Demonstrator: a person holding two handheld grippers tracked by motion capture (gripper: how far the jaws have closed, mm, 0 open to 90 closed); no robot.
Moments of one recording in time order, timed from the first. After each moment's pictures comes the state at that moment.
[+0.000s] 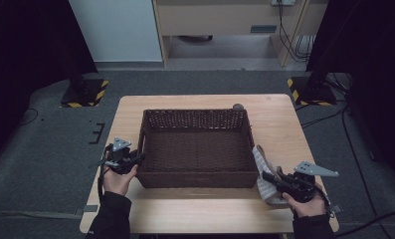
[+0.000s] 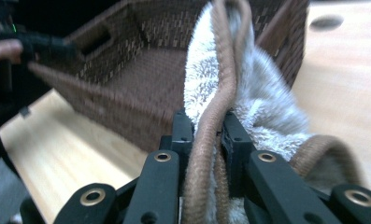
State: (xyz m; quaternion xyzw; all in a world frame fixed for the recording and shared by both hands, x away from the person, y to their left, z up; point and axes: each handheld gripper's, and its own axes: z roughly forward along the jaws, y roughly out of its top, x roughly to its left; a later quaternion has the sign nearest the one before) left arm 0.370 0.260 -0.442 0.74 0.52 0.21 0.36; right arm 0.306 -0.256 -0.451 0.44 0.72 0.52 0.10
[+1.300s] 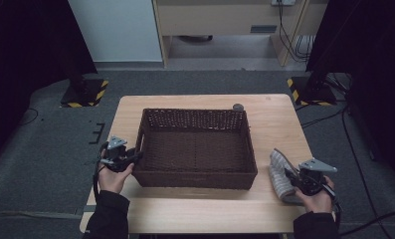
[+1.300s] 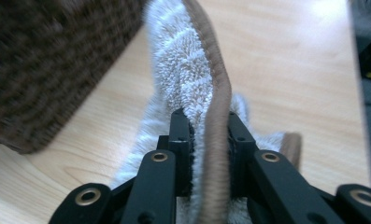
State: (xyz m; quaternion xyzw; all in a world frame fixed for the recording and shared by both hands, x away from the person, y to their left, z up) left arm 0.377 0.273 -0.444 0.74 0.51 0.21 0.38; right arm 0.337 -0.301 -0.487 0.51 0.75 0.34 0.24
